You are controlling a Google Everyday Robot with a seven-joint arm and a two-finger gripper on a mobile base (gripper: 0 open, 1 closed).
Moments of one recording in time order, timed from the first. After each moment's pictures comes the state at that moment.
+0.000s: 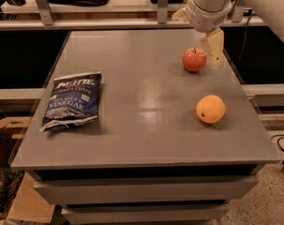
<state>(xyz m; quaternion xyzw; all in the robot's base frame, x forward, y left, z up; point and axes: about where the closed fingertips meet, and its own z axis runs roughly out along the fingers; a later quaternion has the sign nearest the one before) 0.654 -0.161 0.934 -0.84 0.50 -0.19 0.10</state>
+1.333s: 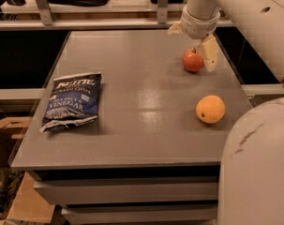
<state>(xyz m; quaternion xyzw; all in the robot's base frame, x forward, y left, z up) 0.693 -0.166 0.883 -0.88 0.46 -0.12 0.07</state>
